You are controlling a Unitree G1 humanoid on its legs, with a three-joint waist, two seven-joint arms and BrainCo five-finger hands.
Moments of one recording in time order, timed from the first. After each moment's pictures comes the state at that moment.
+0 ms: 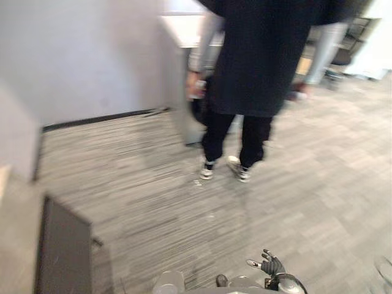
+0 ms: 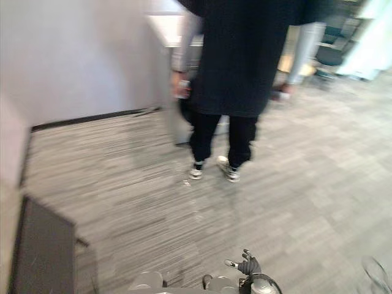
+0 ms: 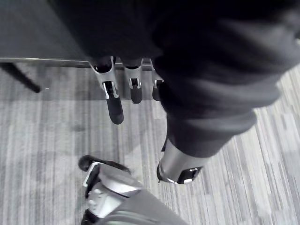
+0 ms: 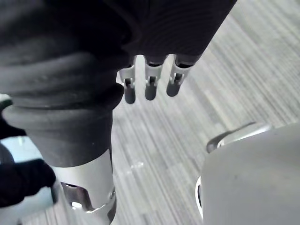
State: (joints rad) left arm 0.17 0.07 0.36 1.11 0.01 -0.02 0.14; right arm 0.07 -0.05 -0.08 1.03 0.01 -0.11 0.03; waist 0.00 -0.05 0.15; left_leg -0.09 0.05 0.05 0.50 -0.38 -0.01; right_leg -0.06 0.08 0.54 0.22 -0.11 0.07
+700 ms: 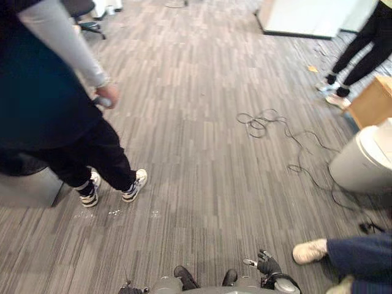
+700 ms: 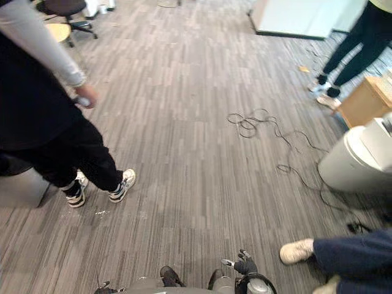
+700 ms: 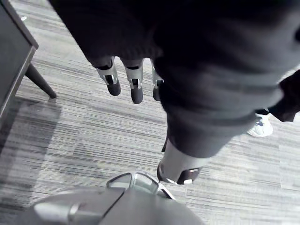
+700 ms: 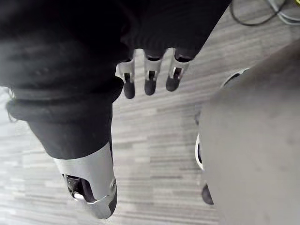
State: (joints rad) left arm 0.15 0.09 0.27 1.11 0.05 -0.05 0.13; right arm 0.07 -0.03 -0.14 1.04 0.00 -0.11 0.02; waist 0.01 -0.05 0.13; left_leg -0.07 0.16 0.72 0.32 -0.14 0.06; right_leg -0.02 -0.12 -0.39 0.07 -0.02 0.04
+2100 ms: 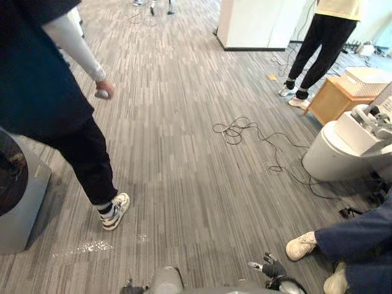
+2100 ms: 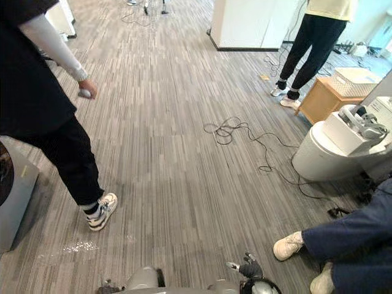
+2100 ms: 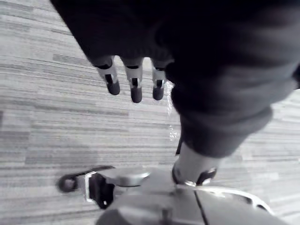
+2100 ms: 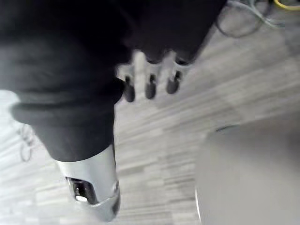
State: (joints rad) left arm 0.20 0.05 0.19 1.08 0.00 -0.05 0.13; right arm 0.05 -0.12 -0.15 1.05 -0.01 -0.10 0.00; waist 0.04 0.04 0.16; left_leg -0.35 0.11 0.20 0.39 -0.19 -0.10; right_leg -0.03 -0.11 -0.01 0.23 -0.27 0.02
